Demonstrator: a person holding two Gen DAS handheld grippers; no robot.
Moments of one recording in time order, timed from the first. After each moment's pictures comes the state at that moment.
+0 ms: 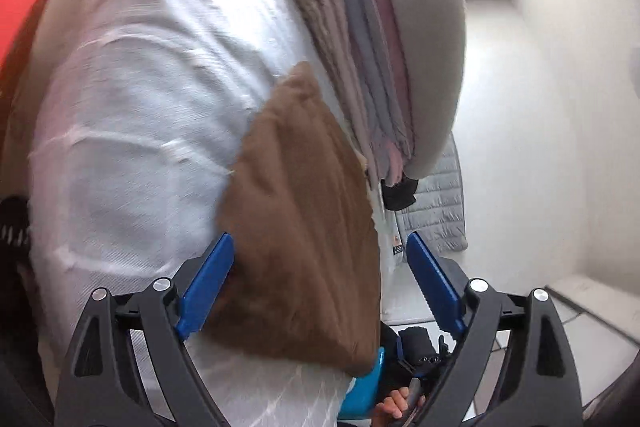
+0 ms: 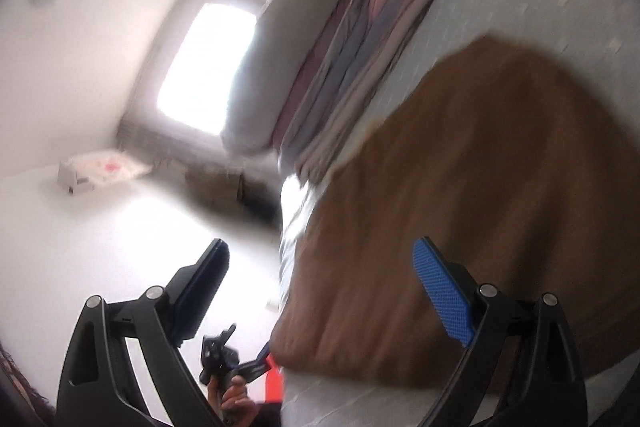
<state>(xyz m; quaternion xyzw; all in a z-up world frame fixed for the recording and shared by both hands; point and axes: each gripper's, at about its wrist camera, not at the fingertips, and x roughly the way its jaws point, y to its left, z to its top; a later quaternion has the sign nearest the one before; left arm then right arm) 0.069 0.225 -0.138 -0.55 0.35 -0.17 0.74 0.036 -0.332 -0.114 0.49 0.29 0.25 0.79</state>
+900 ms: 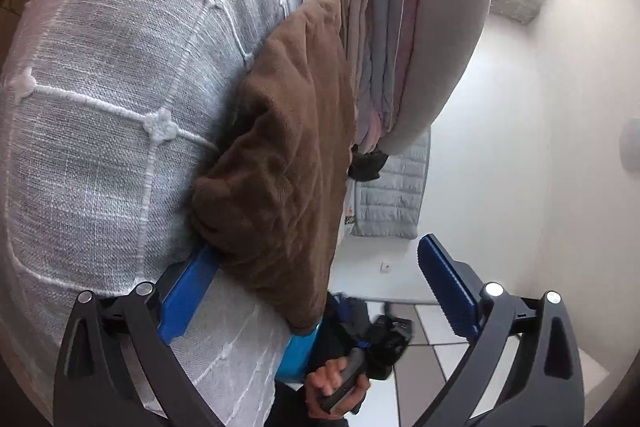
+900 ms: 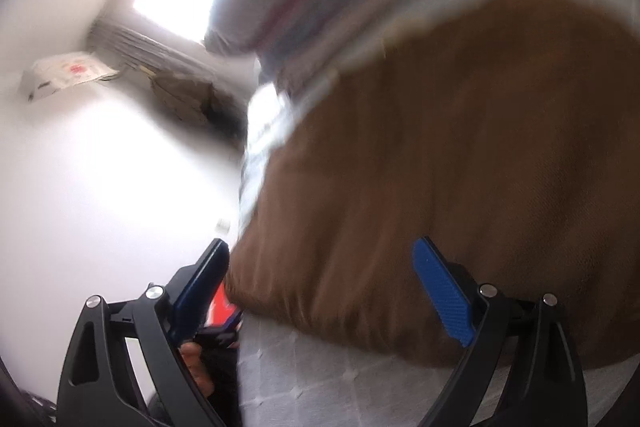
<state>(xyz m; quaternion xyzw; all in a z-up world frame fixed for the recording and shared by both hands) 0.050 0.175 -0.179 -0.63 0.39 -0.23 0.63 0.034 -0.258 -0.081 0.33 0.34 0.22 0.85</state>
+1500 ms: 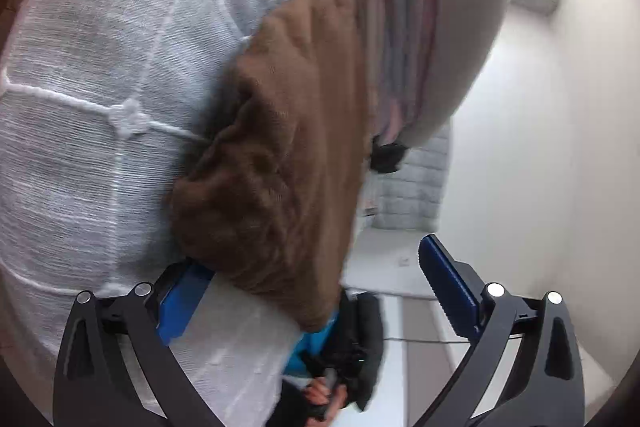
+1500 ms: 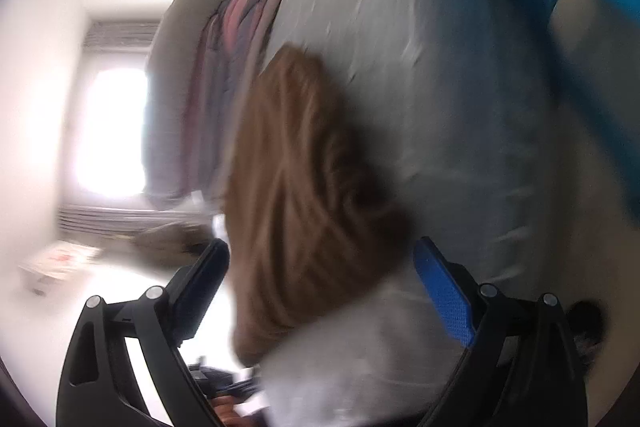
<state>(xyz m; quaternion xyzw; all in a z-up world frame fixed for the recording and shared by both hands) 0.070 0.154 -0.168 -0.63 0.40 -0.22 0.62 -0.068 -0.431 -0.200 0.62 0.32 0.08 0.71</state>
